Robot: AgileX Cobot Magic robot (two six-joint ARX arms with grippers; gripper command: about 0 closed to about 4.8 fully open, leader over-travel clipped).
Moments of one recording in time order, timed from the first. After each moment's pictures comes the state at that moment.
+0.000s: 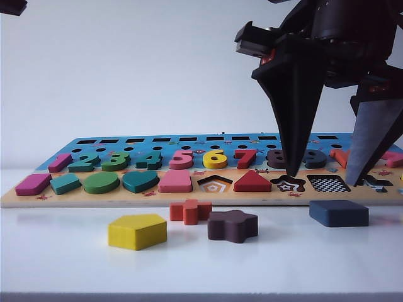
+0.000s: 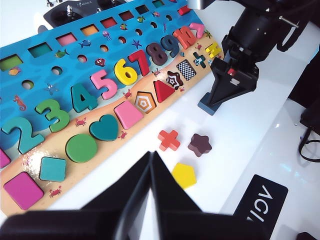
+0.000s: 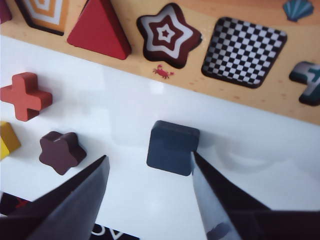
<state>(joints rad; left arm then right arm) -0.44 0.49 0.63 -0.67 0.54 0.03 0.74 1.45 1.08 -1.03 -0.13 0.55</state>
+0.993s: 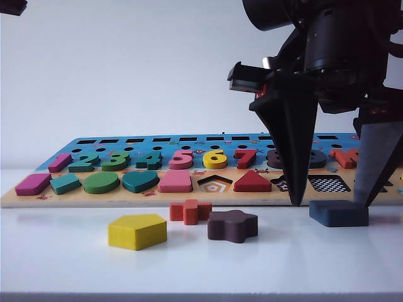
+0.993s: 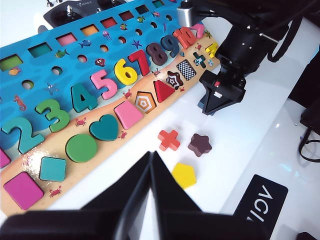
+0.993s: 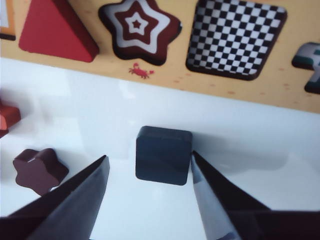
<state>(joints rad) -0.44 0.49 0.63 -0.67 0.54 0.03 0.75 1.52 1.08 -1.04 -0.11 0.63</state>
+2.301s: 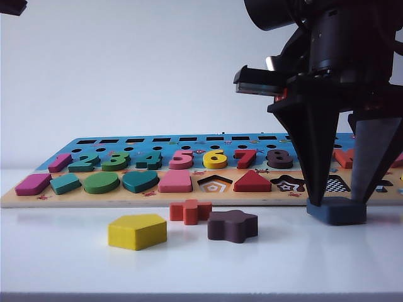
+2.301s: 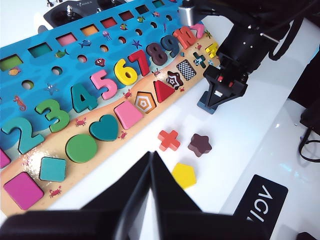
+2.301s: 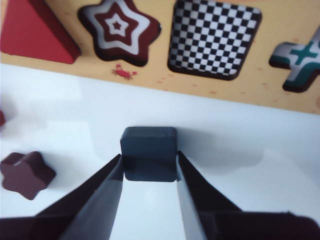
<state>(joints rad) -0.44 0.49 0.63 -0.67 0.54 0.03 0.75 1.52 1.08 -1.05 -0.07 0.63</state>
